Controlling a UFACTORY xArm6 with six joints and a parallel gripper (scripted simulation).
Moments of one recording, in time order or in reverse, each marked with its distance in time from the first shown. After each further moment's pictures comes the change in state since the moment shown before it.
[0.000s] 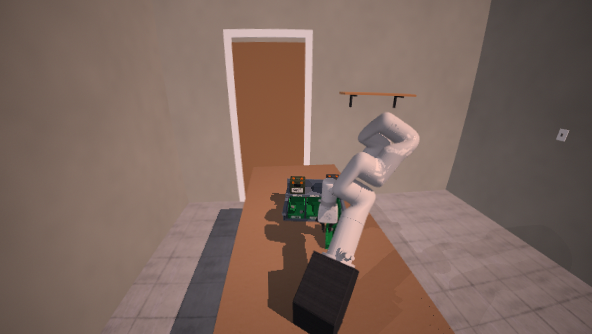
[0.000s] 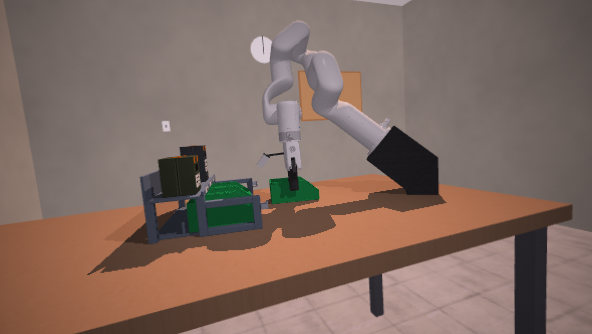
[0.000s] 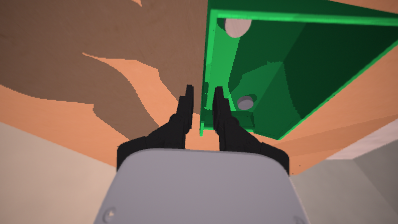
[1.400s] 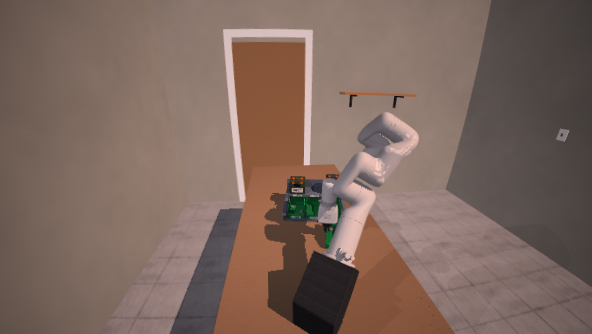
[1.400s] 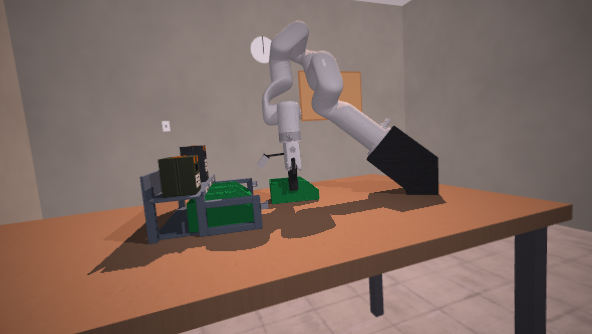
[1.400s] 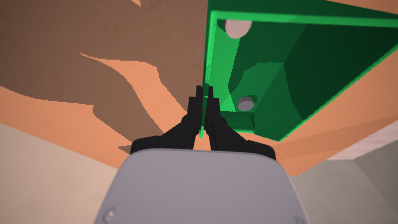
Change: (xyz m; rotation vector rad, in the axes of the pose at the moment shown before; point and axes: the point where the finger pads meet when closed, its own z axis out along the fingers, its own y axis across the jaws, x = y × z) arm 0.000 0.000 0.002 0.000 0.001 0.000
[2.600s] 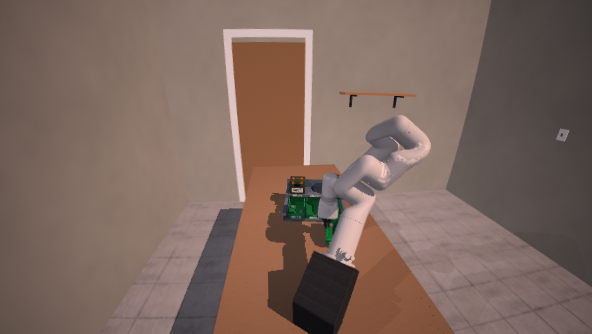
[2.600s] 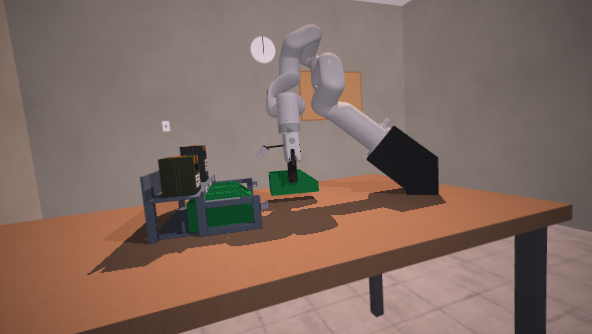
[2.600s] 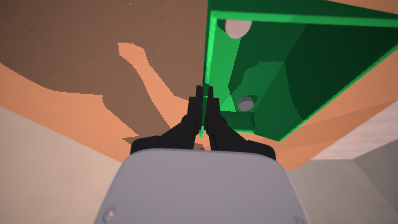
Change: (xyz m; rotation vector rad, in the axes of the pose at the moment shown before) arm 0.000 -0.002 -0.029 0.005 0.003 0.000
